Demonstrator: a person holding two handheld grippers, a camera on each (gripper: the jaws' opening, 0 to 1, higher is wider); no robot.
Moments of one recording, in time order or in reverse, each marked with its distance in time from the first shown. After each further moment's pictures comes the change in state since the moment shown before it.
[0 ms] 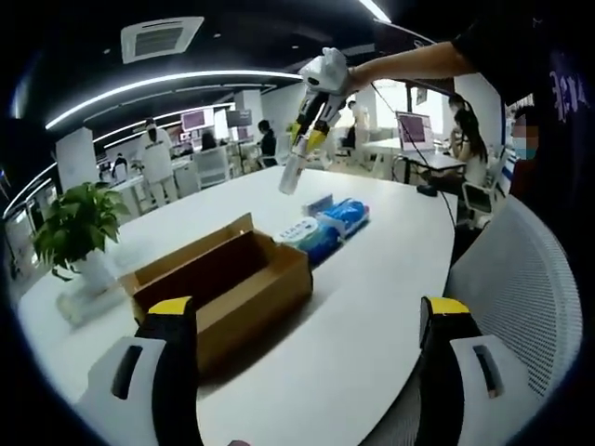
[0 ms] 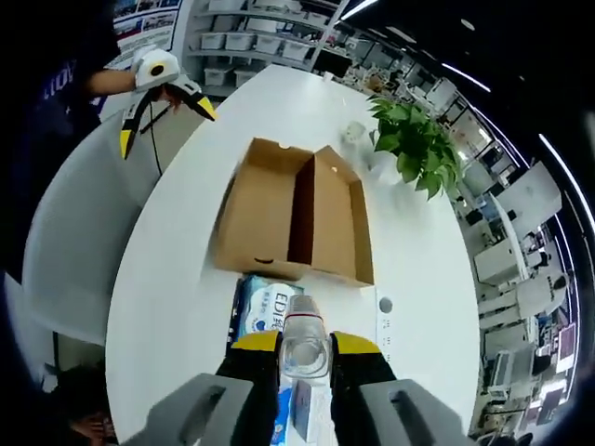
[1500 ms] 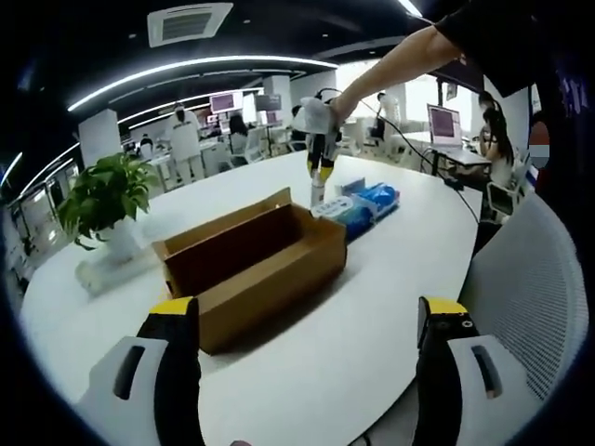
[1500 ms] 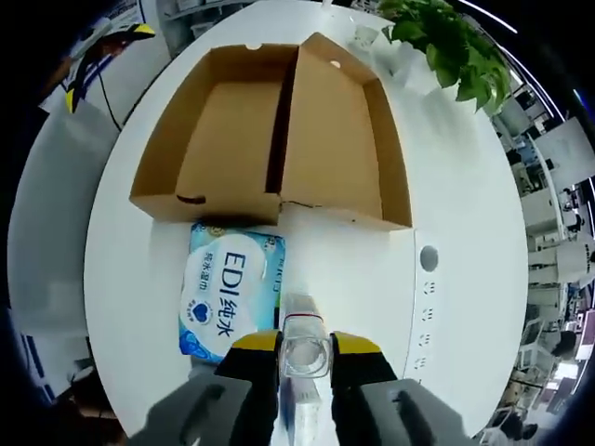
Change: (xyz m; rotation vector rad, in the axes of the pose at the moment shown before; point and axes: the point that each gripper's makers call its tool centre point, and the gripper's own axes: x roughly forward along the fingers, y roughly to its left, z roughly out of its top) left arm -0.025 0.038 -0.033 -0.066 0.069 0.118; right arm 0.128 -0.023 -0.058 0.084 0.300 0.163
